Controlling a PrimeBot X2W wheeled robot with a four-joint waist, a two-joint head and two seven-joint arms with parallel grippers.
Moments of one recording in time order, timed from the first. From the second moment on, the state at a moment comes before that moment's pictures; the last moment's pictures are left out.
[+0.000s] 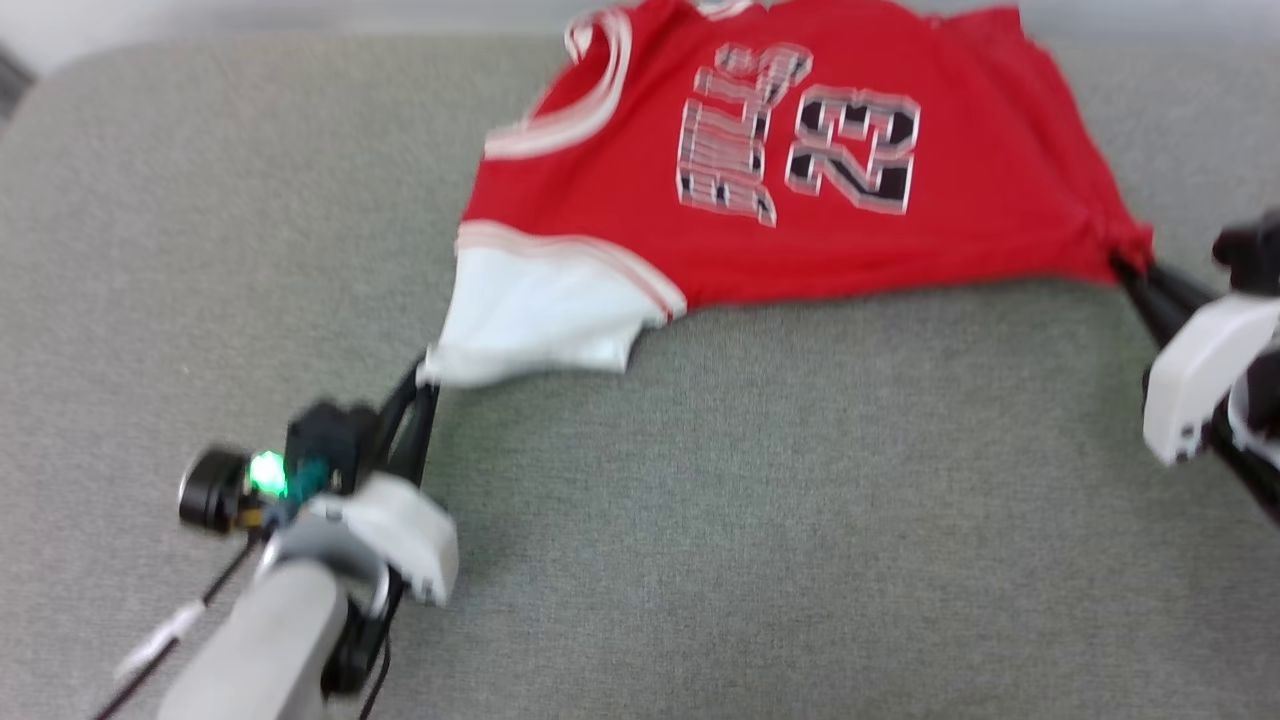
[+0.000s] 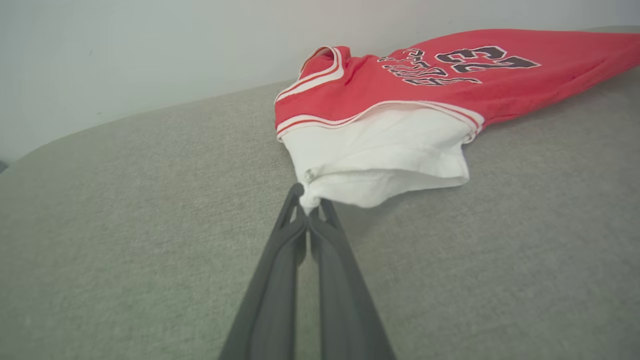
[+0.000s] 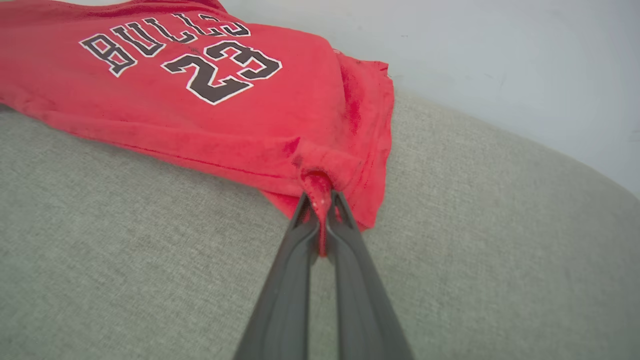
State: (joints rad) left arm -0.43 0.43 -0.54 0.33 -0.47 0.12 -0.22; right arm -0.78 -0.62 0.70 0.69 0.65 0.13 -0.07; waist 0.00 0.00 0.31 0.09
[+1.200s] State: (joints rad) left arm 0.25 0.81 -0.57 -0.30 -0.76 0.14 0.14; right arm 0.03 -0.79 0.43 0.22 0.90 0.13 0.20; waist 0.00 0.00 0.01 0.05
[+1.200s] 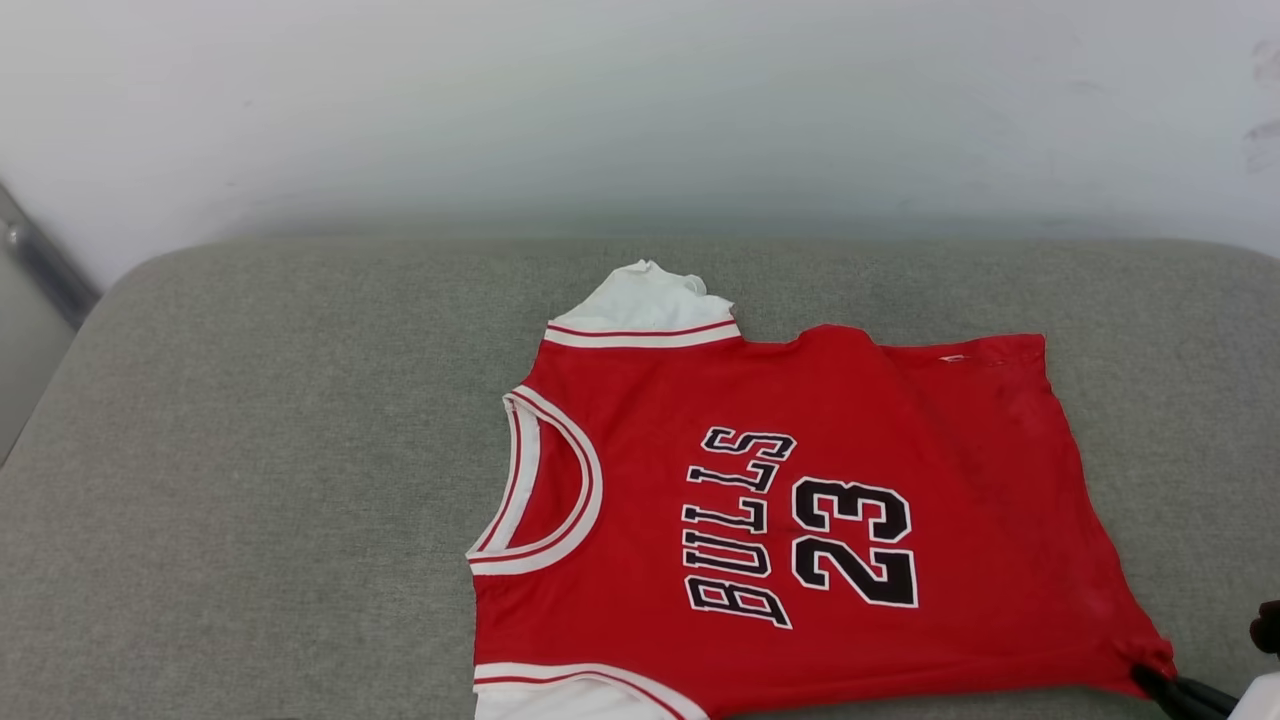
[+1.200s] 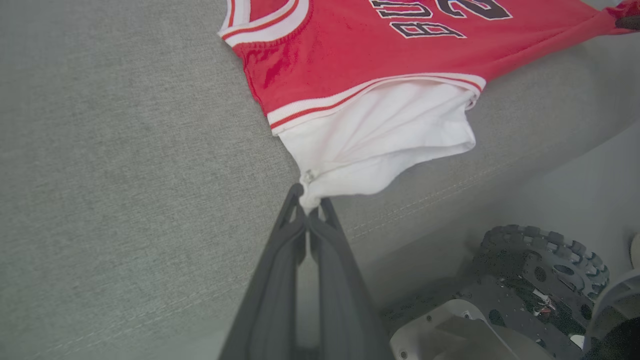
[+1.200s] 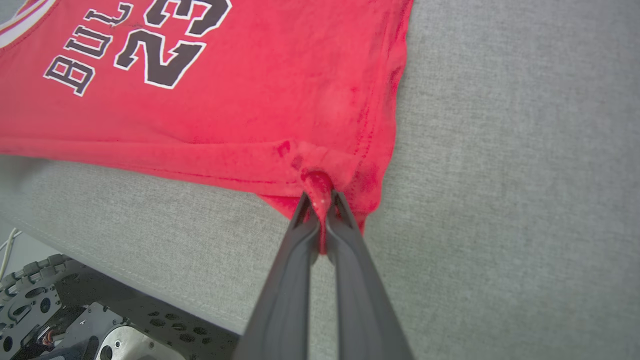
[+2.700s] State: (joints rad) left arm -0.35 0.52 -0.58 0.22 -0.60 0.15 0.06; right arm -0.28 -0.65 0.34 0.25 0.72 0.13 0.39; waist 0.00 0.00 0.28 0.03
